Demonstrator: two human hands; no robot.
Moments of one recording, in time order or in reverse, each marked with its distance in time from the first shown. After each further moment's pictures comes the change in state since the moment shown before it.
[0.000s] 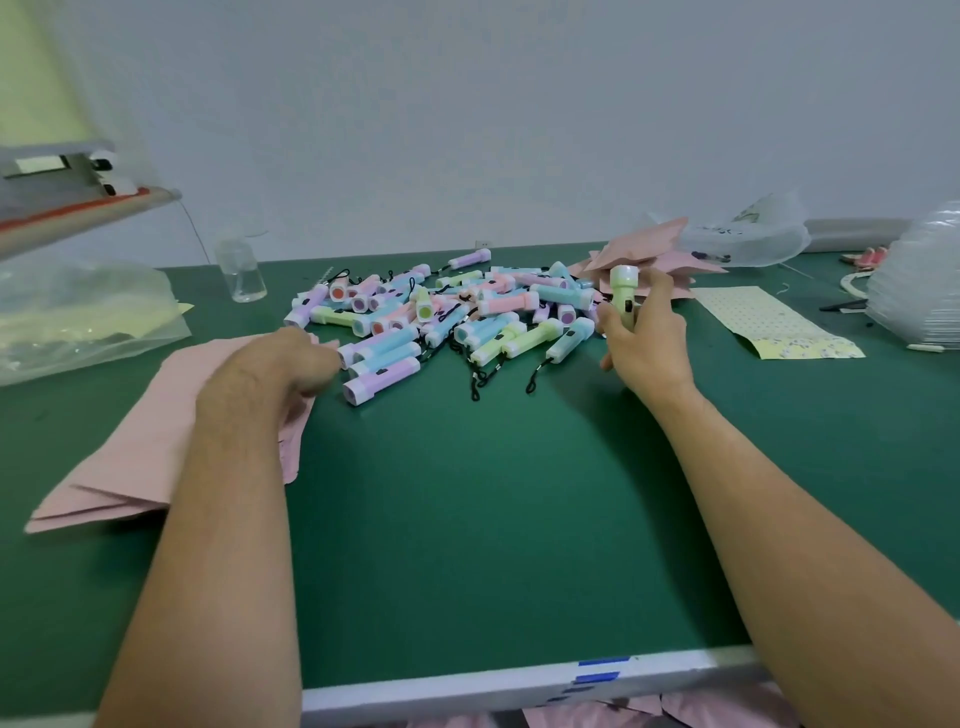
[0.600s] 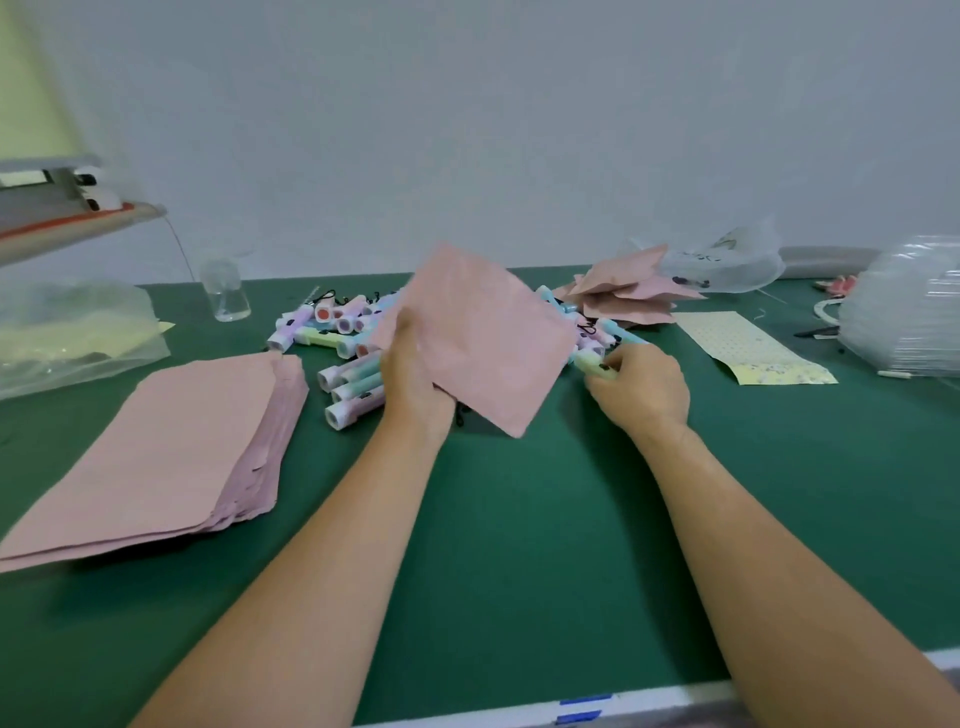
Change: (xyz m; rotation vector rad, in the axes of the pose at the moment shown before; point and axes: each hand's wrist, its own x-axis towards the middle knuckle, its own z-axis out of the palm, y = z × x) left_hand -0.008 0.105 0.100 -1.878 -0.151 0.216; right_hand 0.001 0.013 -0.008 -0.625 -0.050 0.060
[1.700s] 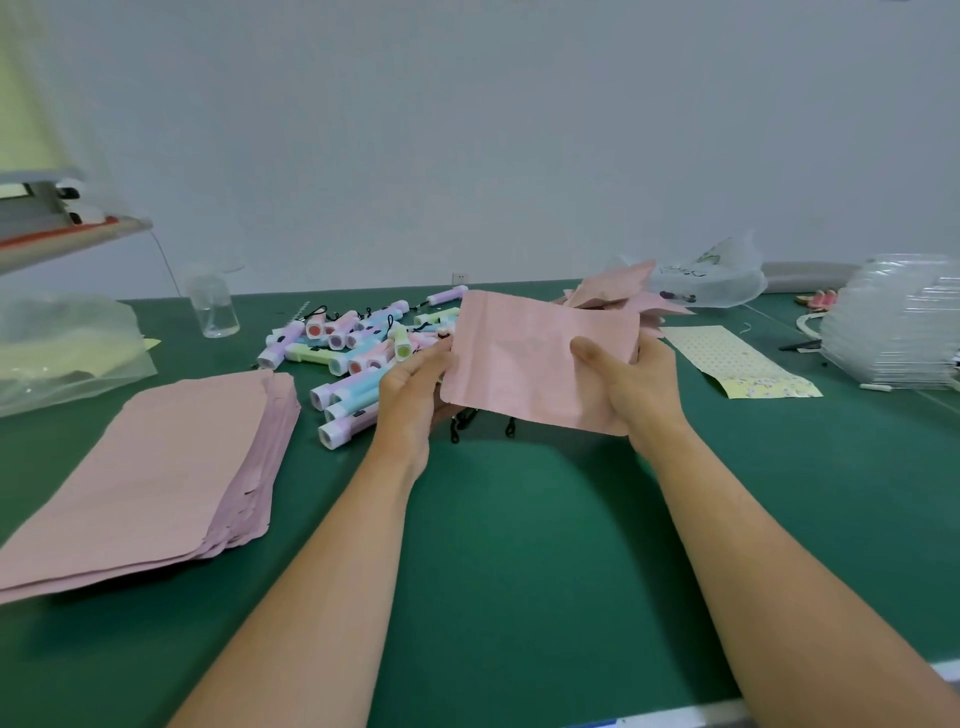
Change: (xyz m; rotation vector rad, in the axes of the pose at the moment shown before) left_hand 0.014 -0.011 -0.031 0.372 -0.201 0.046; right_hand -0.005 -0.015 -0.018 1.036 -0.012 0.038
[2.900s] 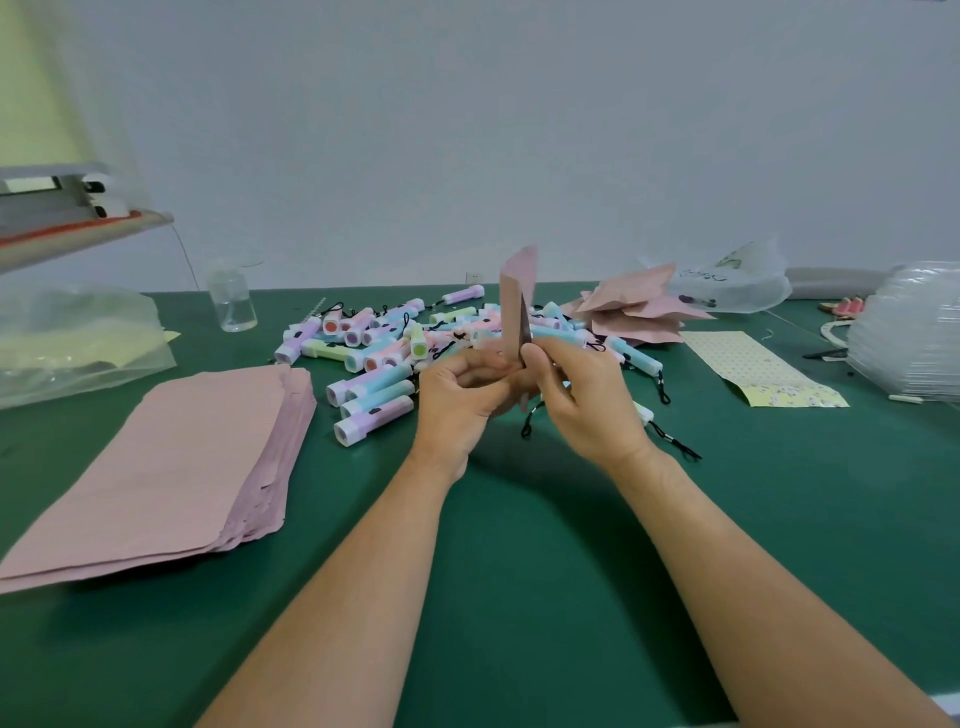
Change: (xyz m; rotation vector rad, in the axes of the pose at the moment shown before) left_hand -0.018 -0.006 0.022 0.057 -0.117 0.162; right_hand -0.034 -0.012 0.048 -0.543 -0.290 -0.719
